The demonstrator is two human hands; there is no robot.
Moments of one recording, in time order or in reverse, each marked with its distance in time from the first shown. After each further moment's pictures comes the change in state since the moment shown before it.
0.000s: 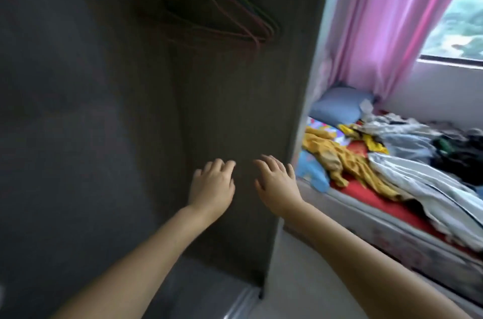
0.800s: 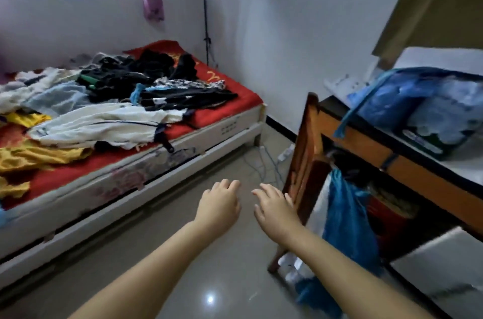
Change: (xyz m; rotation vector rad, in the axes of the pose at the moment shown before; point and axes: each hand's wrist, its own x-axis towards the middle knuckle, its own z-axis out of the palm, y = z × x) left_hand -0.220 0.522 0.100 -0.458 -0.574 1.292; right_hand -0.538 0.215 -0.091 -0.084 0.178 1.380
